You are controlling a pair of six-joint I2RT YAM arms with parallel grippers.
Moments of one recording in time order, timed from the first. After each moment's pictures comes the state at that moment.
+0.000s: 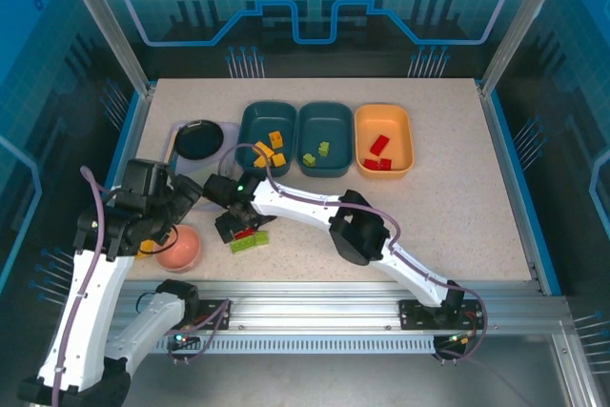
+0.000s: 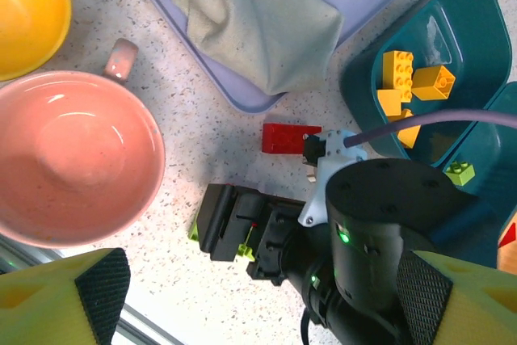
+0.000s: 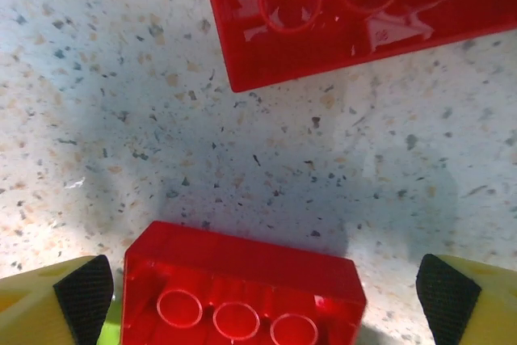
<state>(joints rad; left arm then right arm) -0.15 0.79 1.16 -1.36 -0.11 -1.11 1.13 2.52 2.27 -1.11 0.06 0.61</state>
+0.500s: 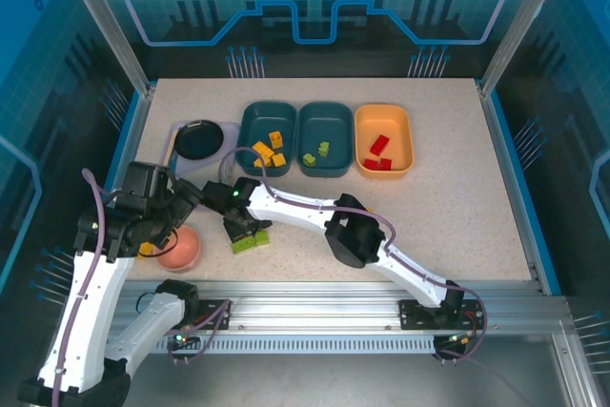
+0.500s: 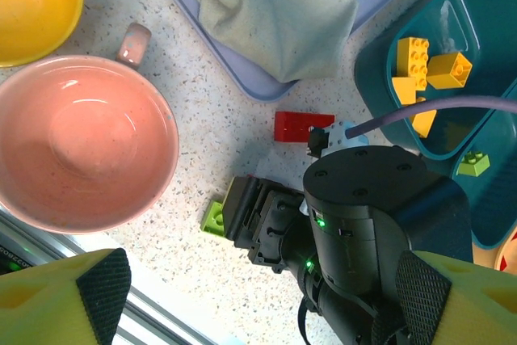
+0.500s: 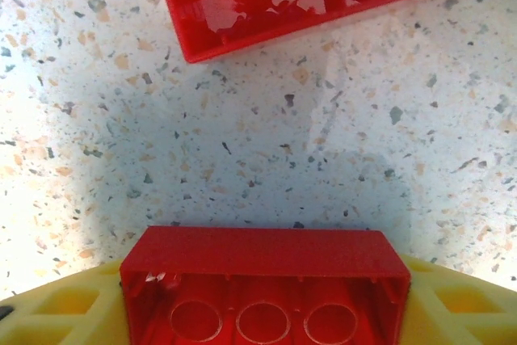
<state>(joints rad) -0.15 0.79 1.15 -1.38 -0.09 -1.10 1.15 2.55 2.31 -1.17 0.13 0.67</state>
